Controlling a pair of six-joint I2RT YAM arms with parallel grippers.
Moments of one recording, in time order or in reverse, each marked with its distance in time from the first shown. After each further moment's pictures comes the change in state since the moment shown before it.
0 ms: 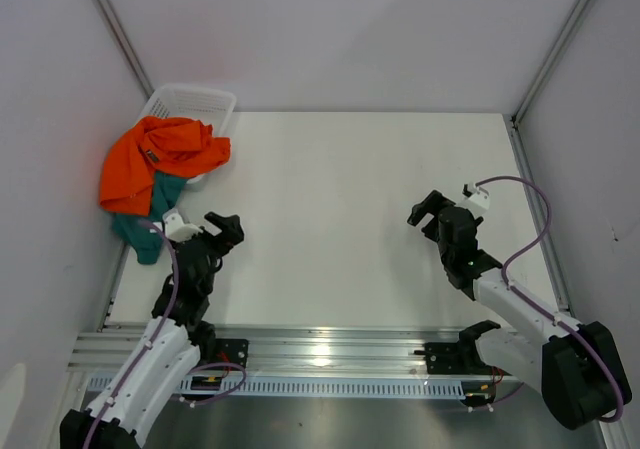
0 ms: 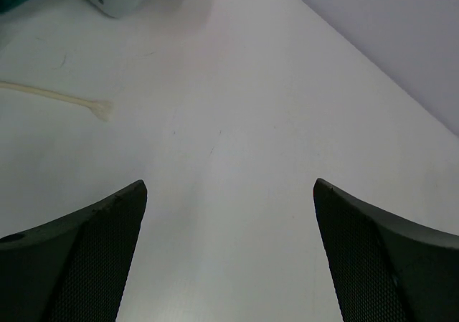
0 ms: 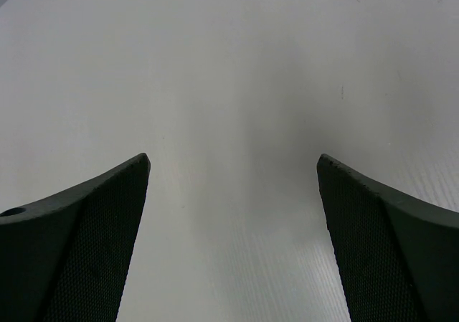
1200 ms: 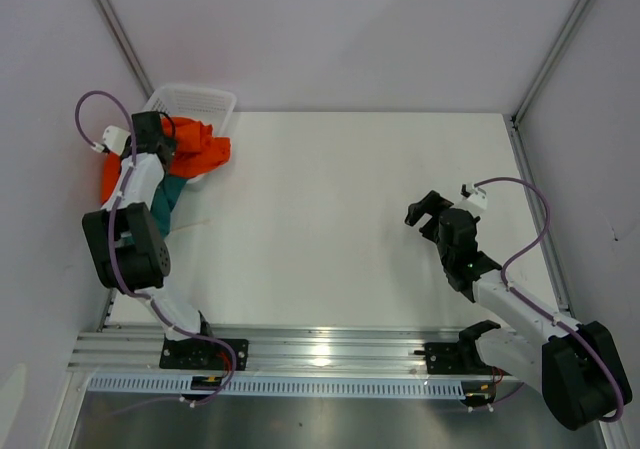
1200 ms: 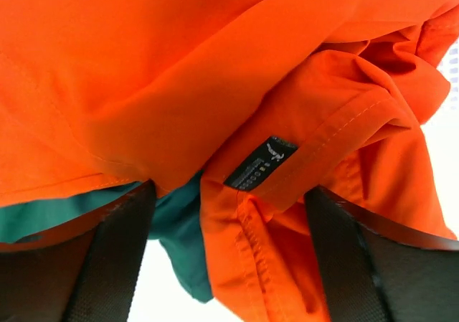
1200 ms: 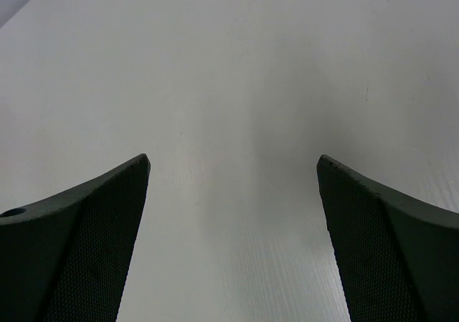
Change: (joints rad) left arm 0.502 1.243 1.203 -0.516 -0.088 -0.340; right arm 0.006 -0.006 -0.023 0.060 -0.036 0.000
